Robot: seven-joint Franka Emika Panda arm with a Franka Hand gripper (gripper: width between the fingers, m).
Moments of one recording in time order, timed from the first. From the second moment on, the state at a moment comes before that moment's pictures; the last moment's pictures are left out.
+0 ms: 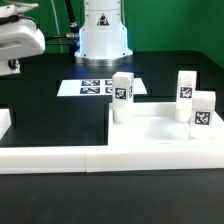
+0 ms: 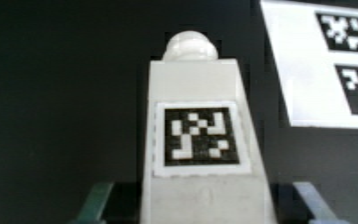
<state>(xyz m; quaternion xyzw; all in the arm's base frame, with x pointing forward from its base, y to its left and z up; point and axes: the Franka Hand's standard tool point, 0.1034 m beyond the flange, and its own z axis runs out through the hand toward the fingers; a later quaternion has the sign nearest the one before) 0.406 -0.220 0.079 -0.94 0.00 0.32 0.08</state>
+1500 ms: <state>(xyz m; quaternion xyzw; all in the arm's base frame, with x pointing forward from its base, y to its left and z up) 0.578 -0.051 0.138 -0.97 0.11 -0.21 -0.03</state>
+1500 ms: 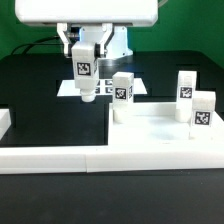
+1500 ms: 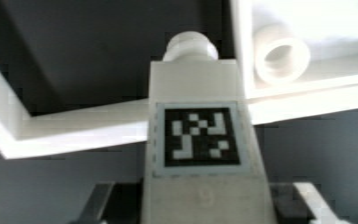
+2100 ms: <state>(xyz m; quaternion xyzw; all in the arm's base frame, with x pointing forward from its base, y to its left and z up) 0.600 -0.010 0.116 -0.97 0.11 -0.21 -0.02</state>
